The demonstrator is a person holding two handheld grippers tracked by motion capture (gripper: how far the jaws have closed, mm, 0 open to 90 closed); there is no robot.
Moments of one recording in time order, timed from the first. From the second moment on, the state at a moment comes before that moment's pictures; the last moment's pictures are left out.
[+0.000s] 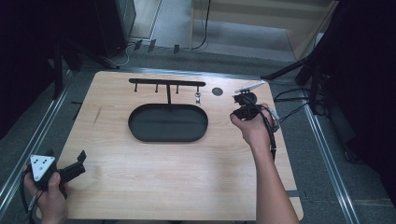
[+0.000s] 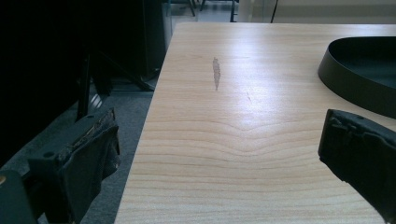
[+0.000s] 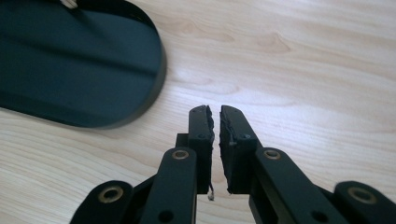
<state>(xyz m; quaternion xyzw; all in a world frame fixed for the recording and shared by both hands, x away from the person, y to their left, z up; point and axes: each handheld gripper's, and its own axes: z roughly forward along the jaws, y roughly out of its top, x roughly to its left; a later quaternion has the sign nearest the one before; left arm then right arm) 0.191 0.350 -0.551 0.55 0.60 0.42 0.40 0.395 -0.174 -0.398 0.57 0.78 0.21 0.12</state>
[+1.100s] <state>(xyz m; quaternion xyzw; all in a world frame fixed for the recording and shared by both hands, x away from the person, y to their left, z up) 0.191 0.349 -0.551 0.55 0.60 0.42 0.40 0.343 -0.258 -0.482 0.61 0.73 0.26 0.15</state>
